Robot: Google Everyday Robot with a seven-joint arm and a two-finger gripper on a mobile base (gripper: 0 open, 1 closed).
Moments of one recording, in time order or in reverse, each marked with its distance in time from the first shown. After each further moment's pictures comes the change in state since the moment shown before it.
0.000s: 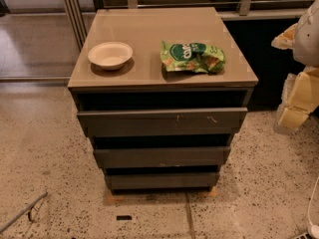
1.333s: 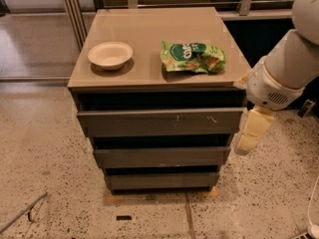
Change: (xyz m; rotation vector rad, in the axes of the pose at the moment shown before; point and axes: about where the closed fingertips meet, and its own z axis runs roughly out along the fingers) arm -0.008 0.005 0.122 -0.131 -0.081 -0.017
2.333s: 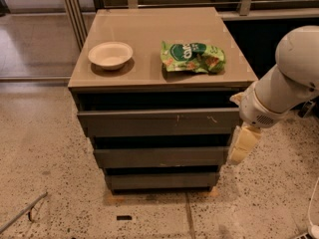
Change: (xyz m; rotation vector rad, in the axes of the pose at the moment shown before) arm 0.021 -0.012 0.070 0.025 -0.025 0.018
